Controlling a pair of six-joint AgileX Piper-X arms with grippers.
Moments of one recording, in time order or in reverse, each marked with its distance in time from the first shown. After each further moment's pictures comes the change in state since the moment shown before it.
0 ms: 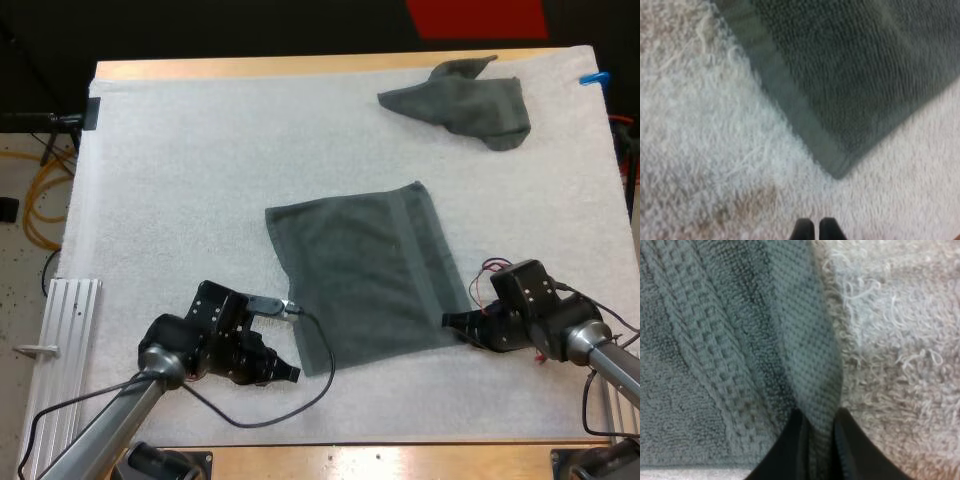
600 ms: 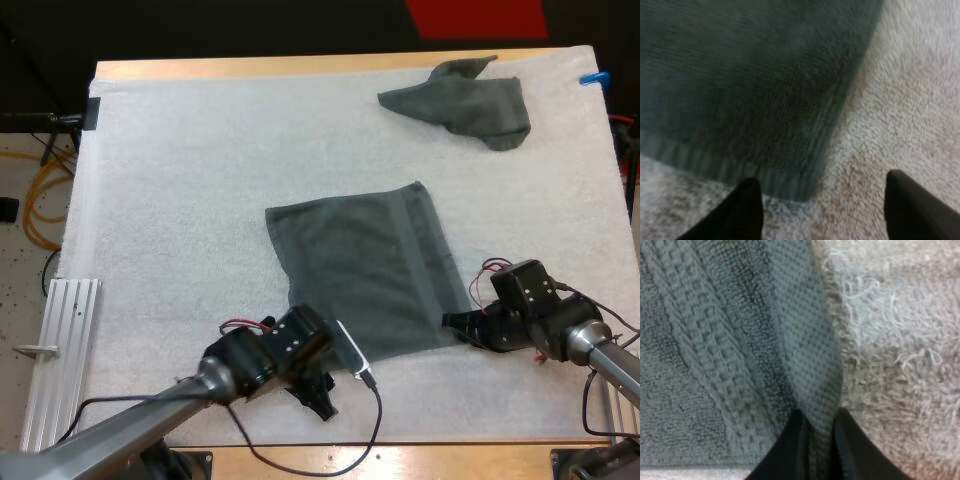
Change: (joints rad) left arm -0.486 0.097 -0.126 -0.059 -0.443 0.181; right arm 0.000 0.000 0.000 0.000 0.000 0.000
